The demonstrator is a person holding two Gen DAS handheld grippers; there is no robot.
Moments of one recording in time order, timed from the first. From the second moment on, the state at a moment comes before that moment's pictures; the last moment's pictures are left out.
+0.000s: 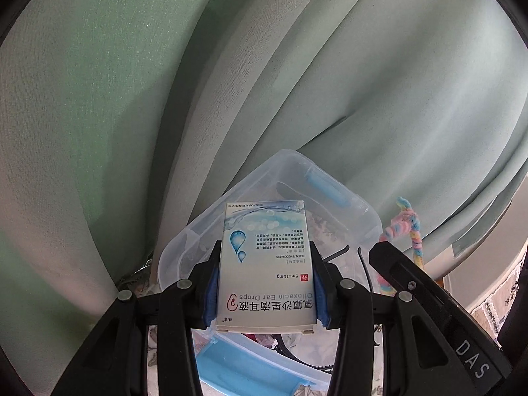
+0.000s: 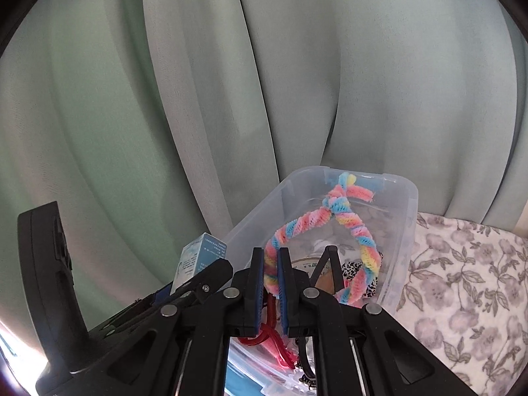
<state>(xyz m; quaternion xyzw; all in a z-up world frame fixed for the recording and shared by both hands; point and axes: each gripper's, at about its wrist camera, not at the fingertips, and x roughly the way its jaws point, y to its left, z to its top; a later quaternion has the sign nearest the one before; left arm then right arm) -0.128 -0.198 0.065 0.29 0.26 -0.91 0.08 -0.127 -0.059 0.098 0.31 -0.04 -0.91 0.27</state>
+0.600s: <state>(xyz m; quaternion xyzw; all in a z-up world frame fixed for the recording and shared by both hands) -0.153 -0.185 0.049 0.32 0.25 -0.91 0.08 -0.155 -0.069 0.087 0.33 -0.01 -0.91 0.26</state>
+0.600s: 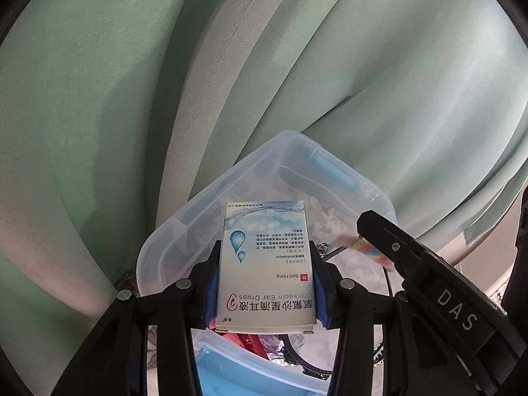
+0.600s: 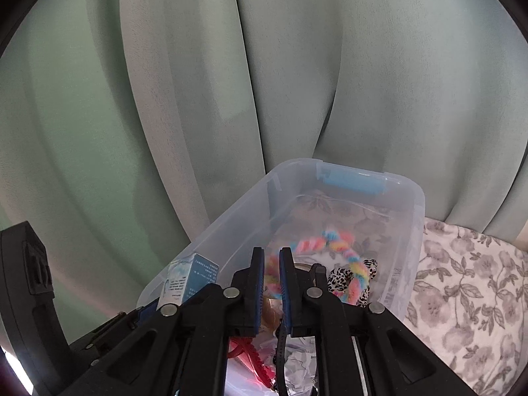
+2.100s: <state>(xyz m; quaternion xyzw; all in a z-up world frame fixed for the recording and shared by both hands) -0.145 -0.119 0.094 0.33 0.16 -0.93 0.04 -0.093 0.041 0.107 0.33 -0.13 -0.92 0.16</state>
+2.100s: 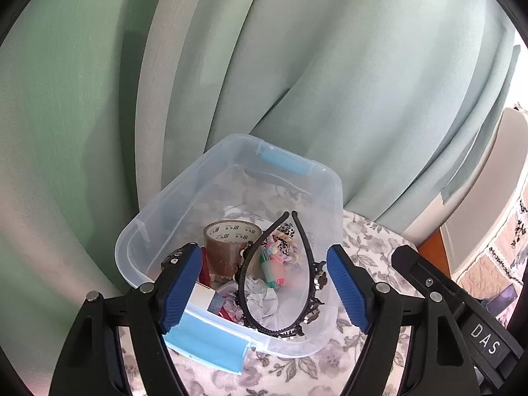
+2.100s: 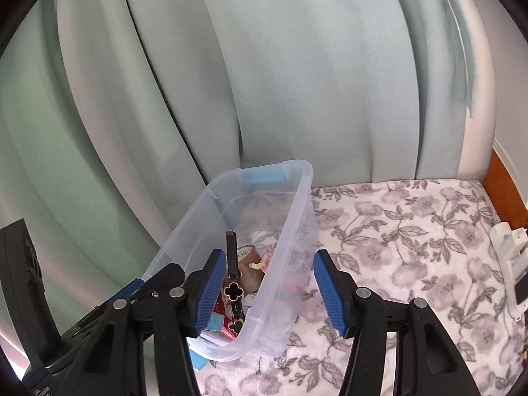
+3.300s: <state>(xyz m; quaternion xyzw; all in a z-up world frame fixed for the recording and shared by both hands) -0.094 -0.071 0.130 0.33 0.04 -0.94 0.03 -0.021 0.097 0.136 0.36 -0.09 -0.92 0.08</state>
